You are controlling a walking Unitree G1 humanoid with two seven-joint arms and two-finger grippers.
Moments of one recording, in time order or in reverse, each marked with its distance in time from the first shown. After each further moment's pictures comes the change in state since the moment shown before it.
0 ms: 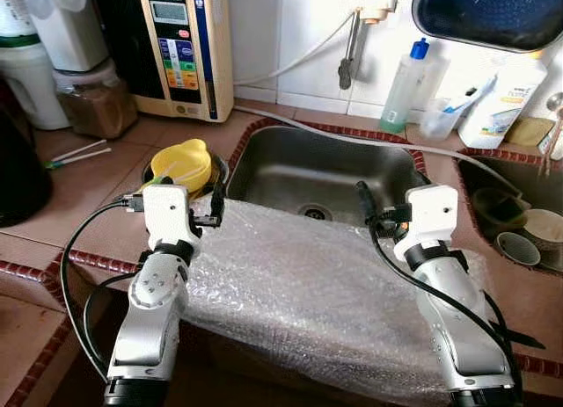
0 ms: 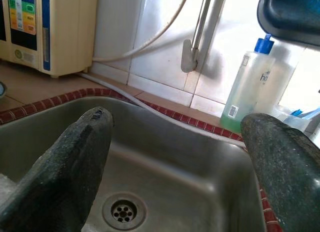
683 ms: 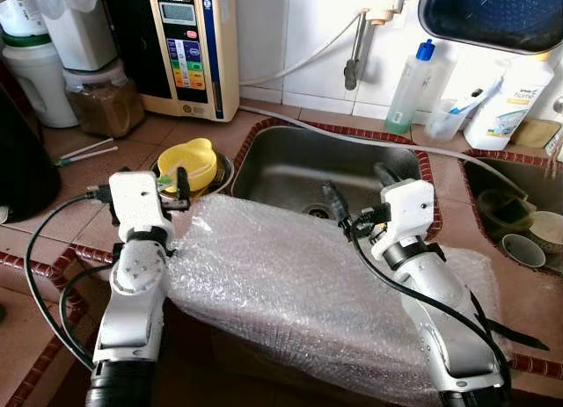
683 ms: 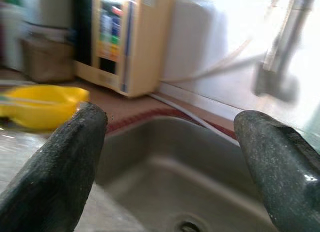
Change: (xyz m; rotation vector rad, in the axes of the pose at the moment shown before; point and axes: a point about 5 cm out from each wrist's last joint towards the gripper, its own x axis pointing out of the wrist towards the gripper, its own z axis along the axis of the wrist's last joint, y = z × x) left arm 0.015 0.040 0.013 0.068 -0.043 0.234; right arm 0.001 0.037 0.024 0.098 -0.067 0.269
